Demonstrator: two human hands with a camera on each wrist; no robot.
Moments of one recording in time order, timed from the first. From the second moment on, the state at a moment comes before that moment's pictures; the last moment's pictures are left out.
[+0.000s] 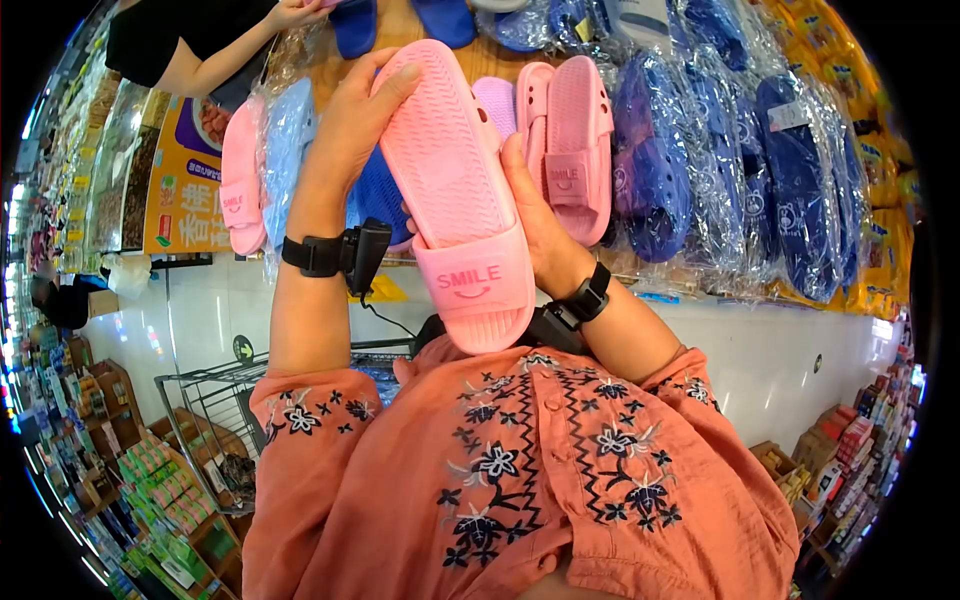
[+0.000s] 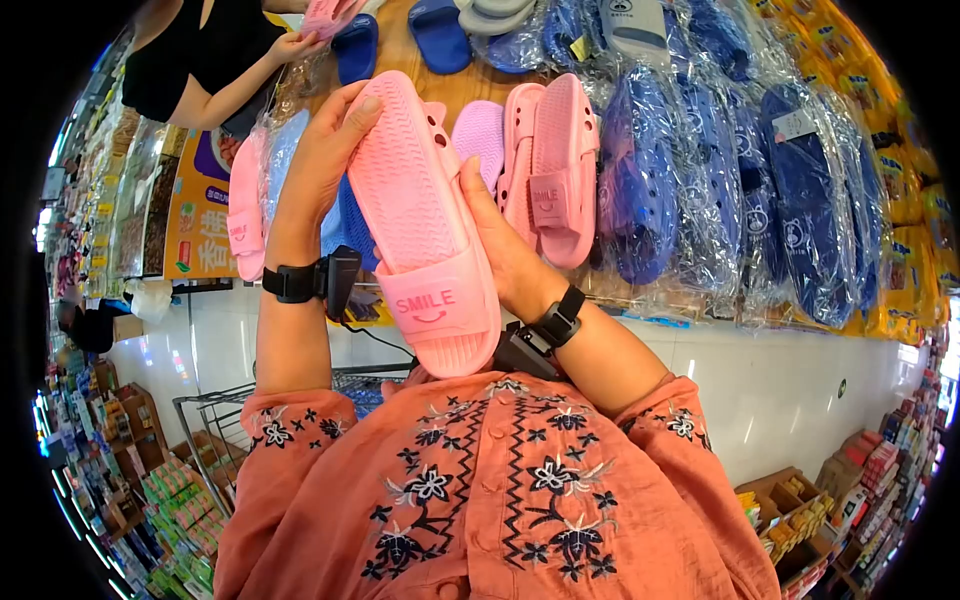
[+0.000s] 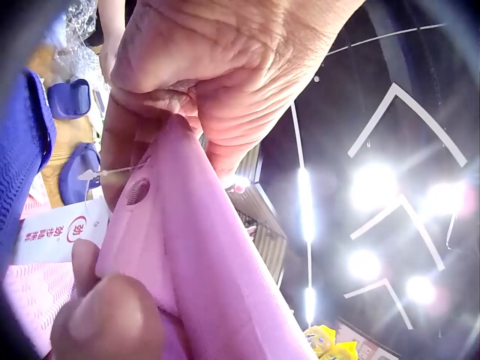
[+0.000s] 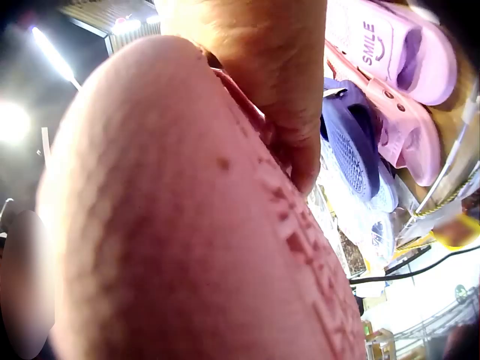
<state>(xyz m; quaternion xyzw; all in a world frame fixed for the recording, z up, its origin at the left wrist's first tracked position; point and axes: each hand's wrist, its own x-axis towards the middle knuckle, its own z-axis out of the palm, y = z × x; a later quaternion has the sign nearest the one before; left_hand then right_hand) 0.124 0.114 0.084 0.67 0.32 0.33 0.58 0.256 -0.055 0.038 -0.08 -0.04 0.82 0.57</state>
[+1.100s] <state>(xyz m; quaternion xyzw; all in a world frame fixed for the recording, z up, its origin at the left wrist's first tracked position) 0.115 0.133 0.064 0.80 0.24 0.32 0.45 0.229 -0.055 0.061 -0.21 -0.06 0.72 0.66</state>
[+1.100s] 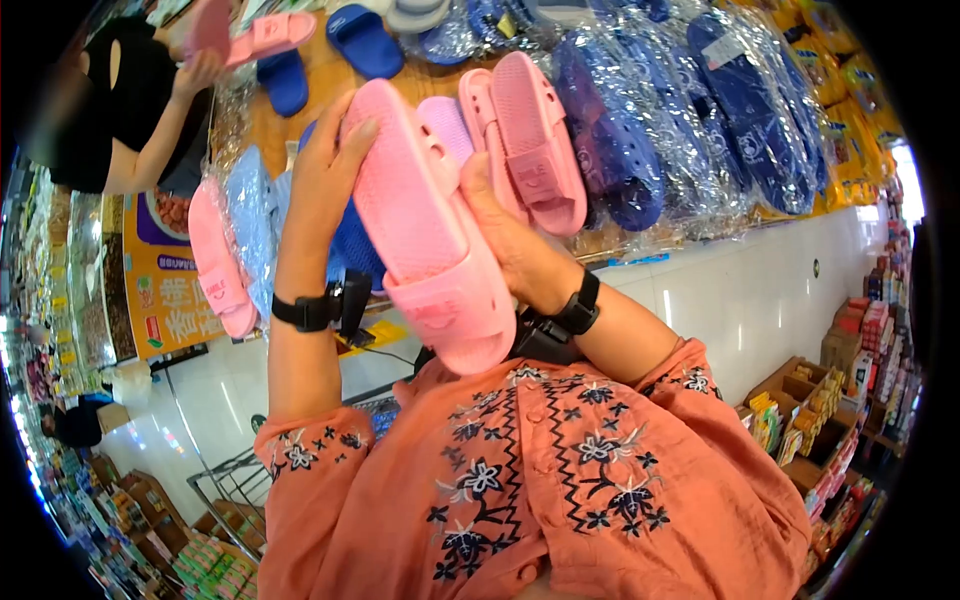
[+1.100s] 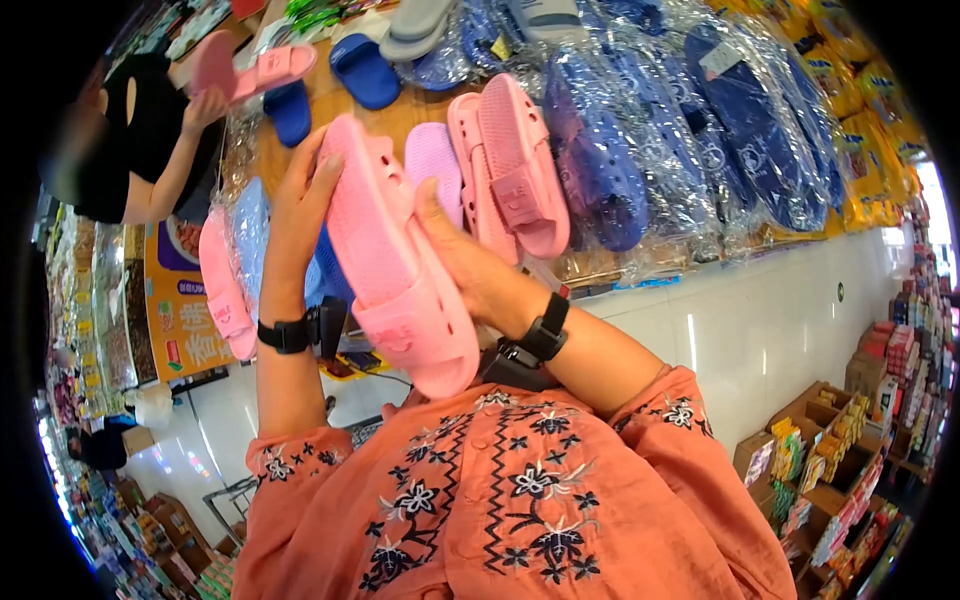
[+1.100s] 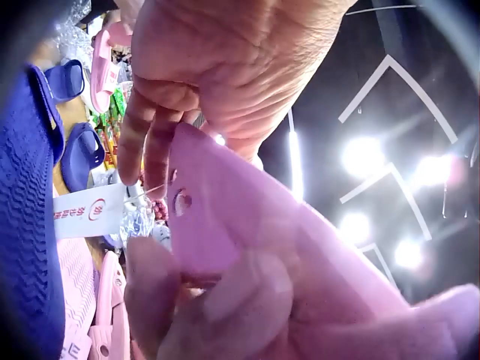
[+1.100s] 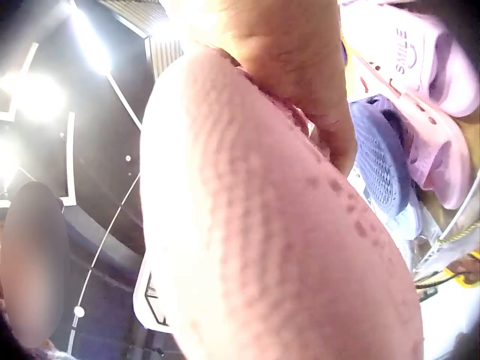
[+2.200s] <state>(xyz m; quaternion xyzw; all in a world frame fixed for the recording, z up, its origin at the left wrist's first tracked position) 0.198 0.012 0.031 0.60 0.32 0.29 0.67 0.333 -0.037 0.060 -0.59 -0.23 0.39 0.67</state>
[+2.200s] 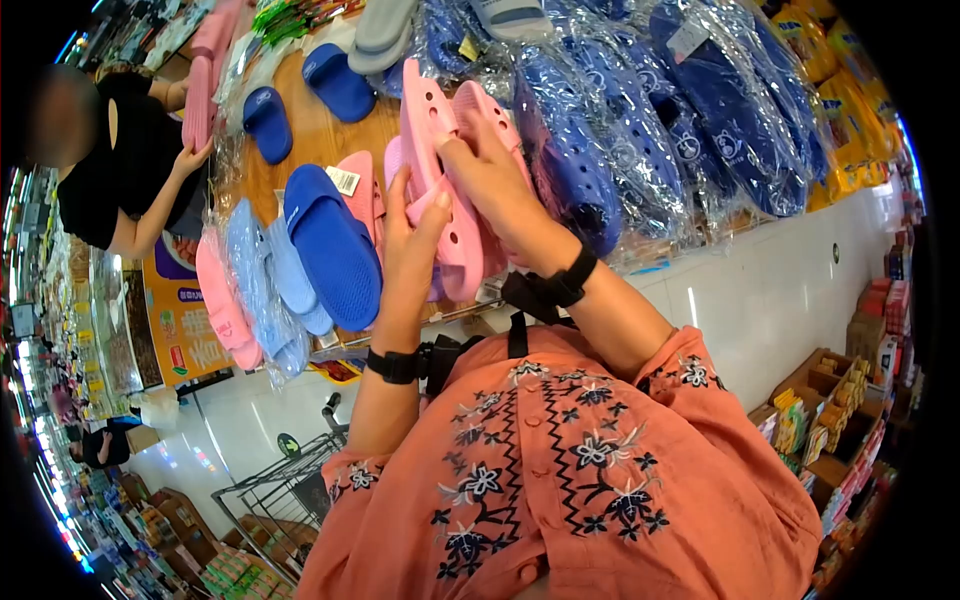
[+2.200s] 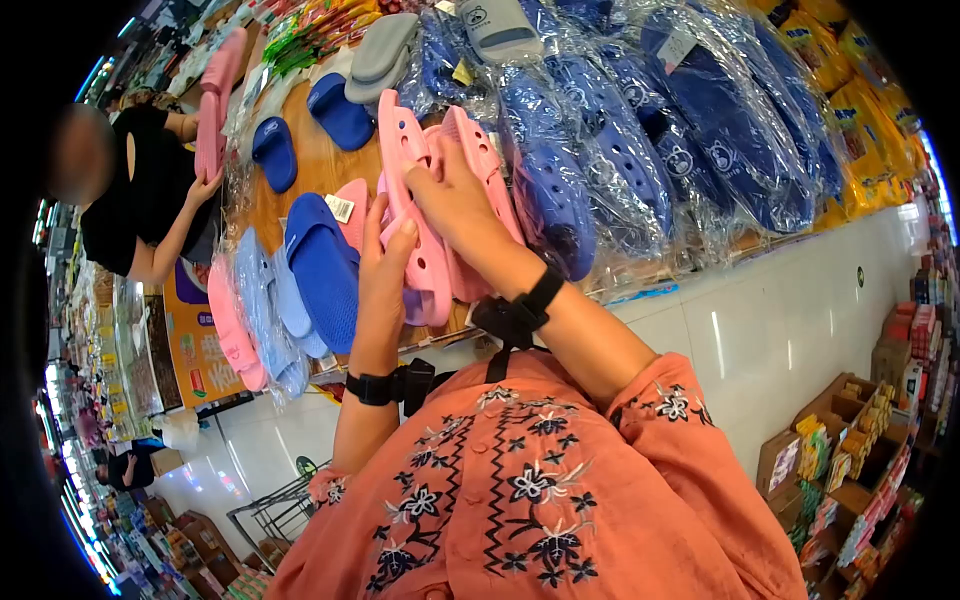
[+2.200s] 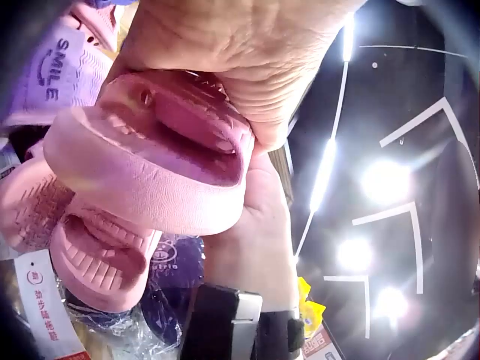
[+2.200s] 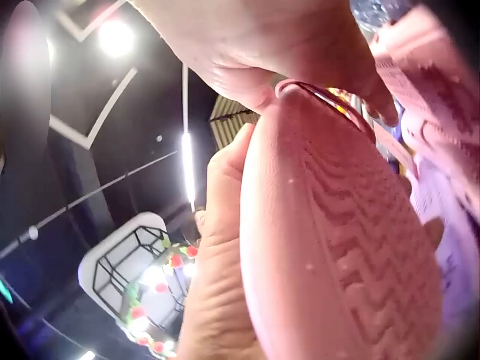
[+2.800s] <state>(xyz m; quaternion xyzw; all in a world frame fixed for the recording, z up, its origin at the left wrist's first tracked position) 0.183 0.058 -0.040 0.81 0.46 0.21 0.29 0.330 -0.043 0.006 -0.65 -0.66 -0.07 0.37</state>
